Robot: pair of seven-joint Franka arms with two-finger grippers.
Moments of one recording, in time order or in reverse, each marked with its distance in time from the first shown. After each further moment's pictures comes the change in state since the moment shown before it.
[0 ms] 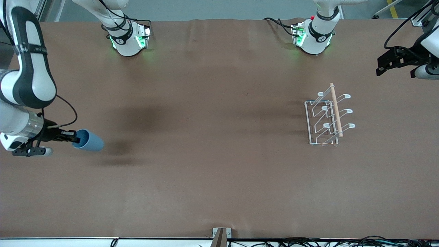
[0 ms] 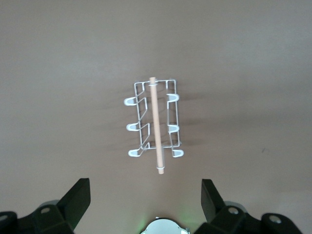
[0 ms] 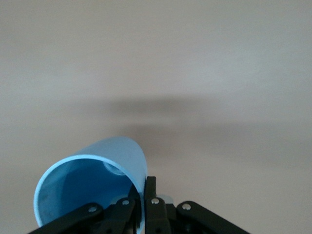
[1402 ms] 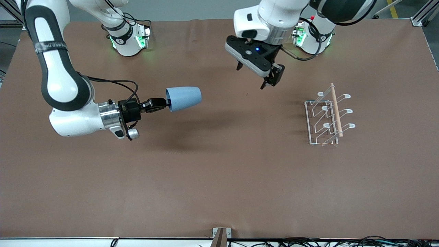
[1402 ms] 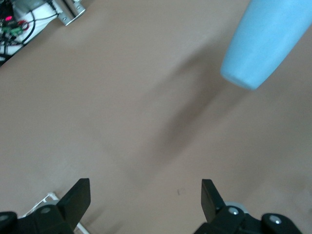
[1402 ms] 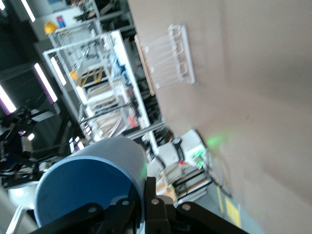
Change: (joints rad) left arm -0.483 0.228 -0.168 0.114 -0.013 0.364 -0.001; right arm 0.208 0.116 0.087 0.033 1.007 -0.453 -0.046
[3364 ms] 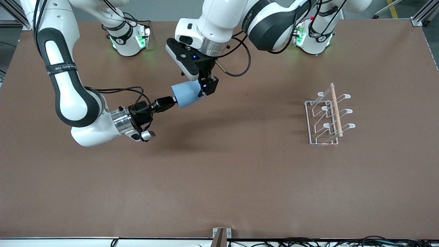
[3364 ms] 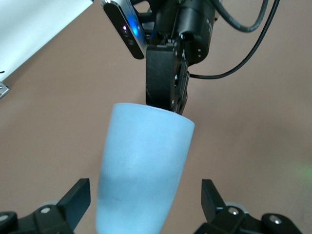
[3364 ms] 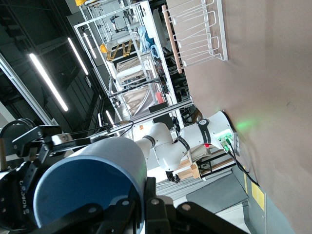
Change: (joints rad) left arm -0.198 0.259 0.007 0.133 0.005 0.315 0.001; right arm 0.029 0.093 0.001 0.042 0.087 -0.083 -0.059
